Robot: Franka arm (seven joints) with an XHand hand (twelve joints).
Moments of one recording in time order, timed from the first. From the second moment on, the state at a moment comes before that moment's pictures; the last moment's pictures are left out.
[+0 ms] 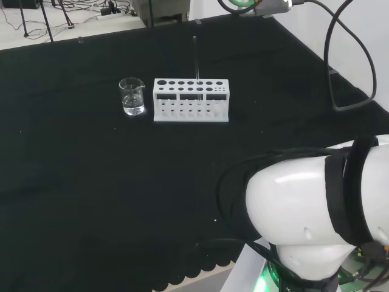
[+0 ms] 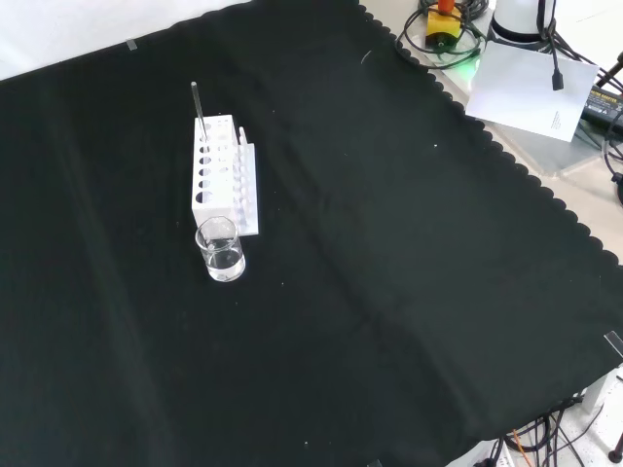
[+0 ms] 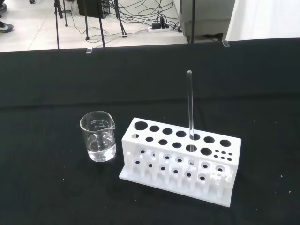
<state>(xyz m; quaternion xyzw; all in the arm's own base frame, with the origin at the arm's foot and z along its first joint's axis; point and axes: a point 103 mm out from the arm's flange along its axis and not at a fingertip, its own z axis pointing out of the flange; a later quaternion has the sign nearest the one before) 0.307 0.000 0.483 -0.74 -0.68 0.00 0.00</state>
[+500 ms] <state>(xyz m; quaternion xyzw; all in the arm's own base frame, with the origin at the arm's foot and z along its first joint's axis) 0.310 0.000 0.483 -0.73 -0.68 0.01 -0.01</state>
